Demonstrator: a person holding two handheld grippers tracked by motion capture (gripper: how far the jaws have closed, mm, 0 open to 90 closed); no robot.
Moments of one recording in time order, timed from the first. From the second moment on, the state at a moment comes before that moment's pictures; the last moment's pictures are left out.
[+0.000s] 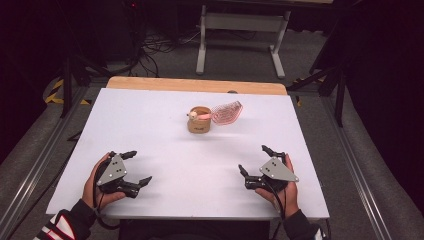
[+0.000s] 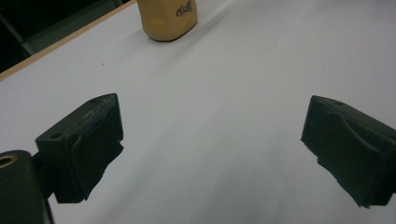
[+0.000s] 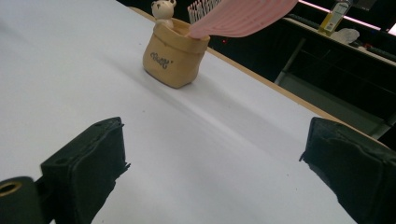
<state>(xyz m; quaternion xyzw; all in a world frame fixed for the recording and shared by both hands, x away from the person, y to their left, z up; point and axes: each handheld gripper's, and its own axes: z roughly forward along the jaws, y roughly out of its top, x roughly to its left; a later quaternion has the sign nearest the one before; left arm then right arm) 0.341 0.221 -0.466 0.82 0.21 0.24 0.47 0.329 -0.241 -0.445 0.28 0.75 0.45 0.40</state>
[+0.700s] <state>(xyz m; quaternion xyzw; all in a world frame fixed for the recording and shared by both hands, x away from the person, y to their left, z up) 0.345 0.219 -0.468 0.82 0.22 0.24 0.47 0.324 -0.256 -0.455 0.29 0.76 0.44 0.39</state>
